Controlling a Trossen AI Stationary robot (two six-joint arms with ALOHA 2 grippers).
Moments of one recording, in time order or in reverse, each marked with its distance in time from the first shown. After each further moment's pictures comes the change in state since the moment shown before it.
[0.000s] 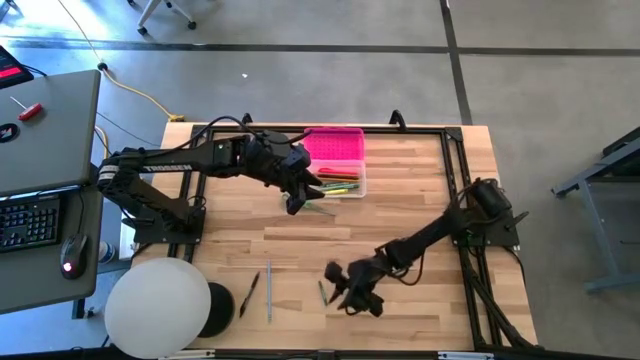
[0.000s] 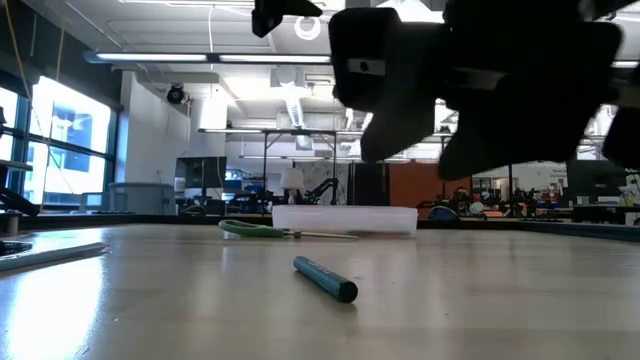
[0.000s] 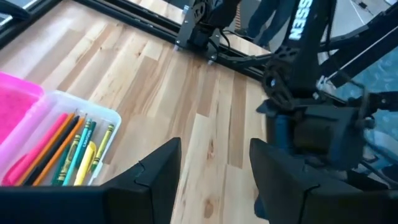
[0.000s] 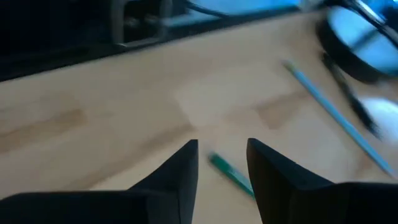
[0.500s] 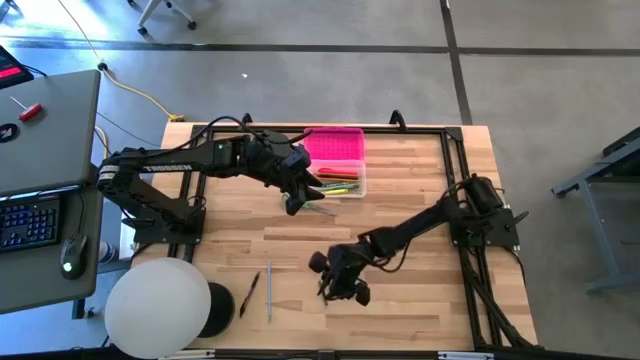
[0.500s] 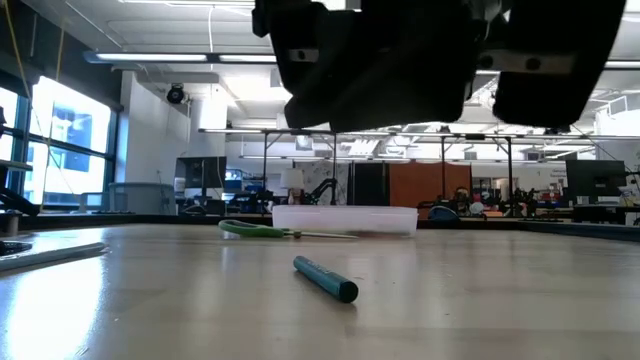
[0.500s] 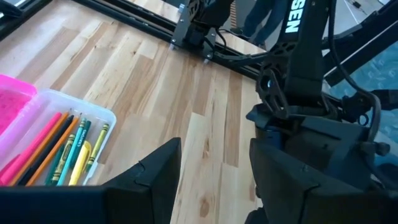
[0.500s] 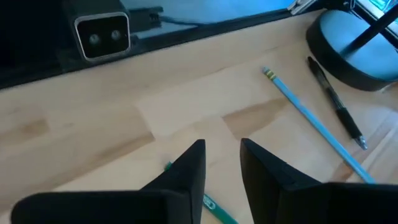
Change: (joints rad) left arm 0.000 0.000 0.000 0.001 0.020 -0.003; right arm -0.105 0.036 0.195 -0.217 -0.146 -0.054
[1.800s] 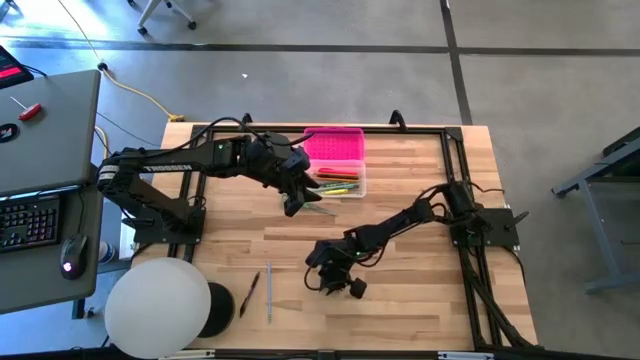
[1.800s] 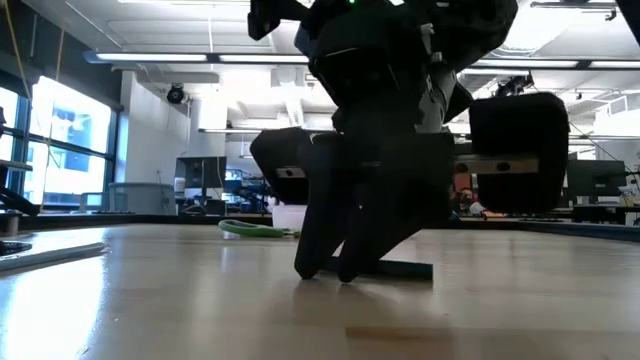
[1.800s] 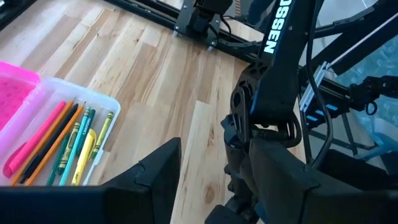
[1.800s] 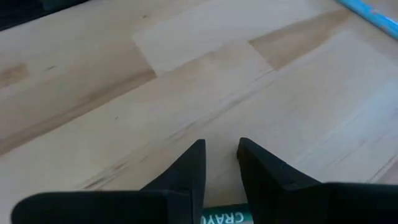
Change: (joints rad) left arm 0.000 0.000 0.000 -0.049 0.000 0.021; right arm -0.091 0.186 0.067 -0.092 -0.137 0.054
